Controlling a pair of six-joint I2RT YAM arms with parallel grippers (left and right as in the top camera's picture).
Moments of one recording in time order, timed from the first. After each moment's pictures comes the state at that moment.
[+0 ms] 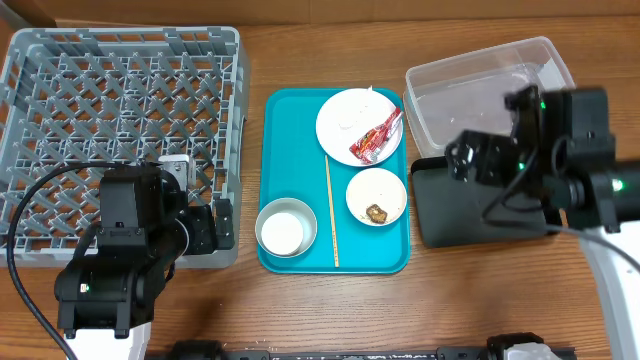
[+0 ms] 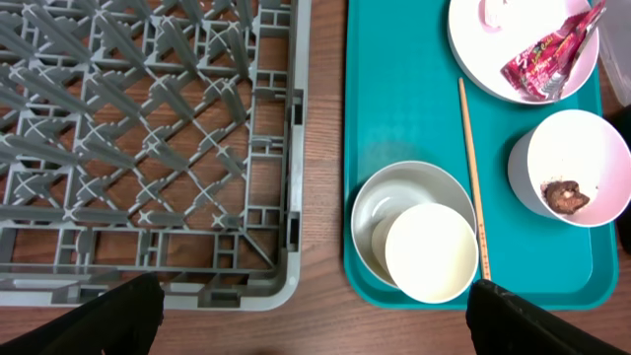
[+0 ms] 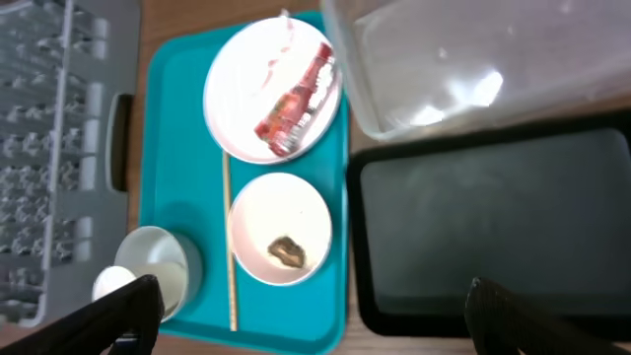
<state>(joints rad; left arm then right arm) -0.02 0.93 1.15 -1.18 0.07 -0.11 0.13 1.29 1.48 -1.18 -0.22 0.27</state>
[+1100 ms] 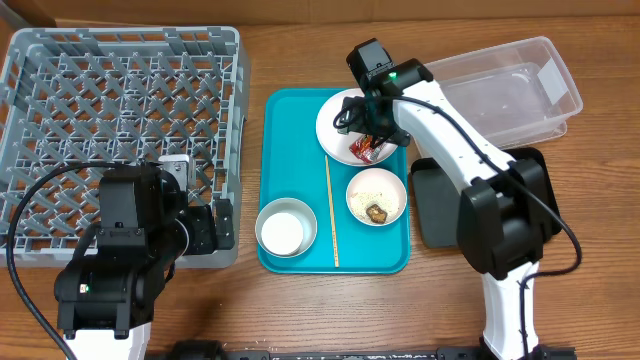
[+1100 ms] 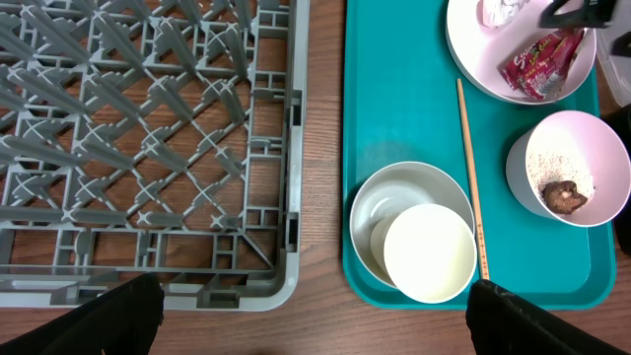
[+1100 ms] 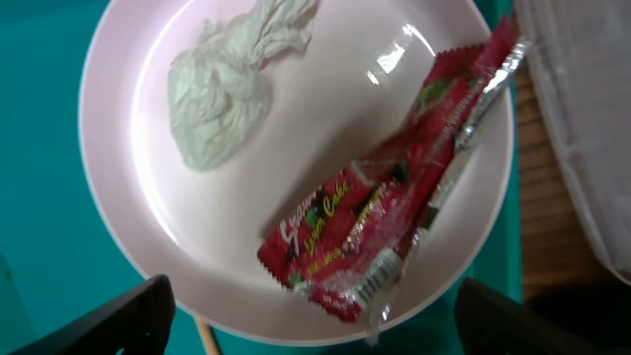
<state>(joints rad) -0.02 0.93 1.15 -1.18 0.07 -0.11 0.45 2.19 1.89 -1.03 0.02 0.65</state>
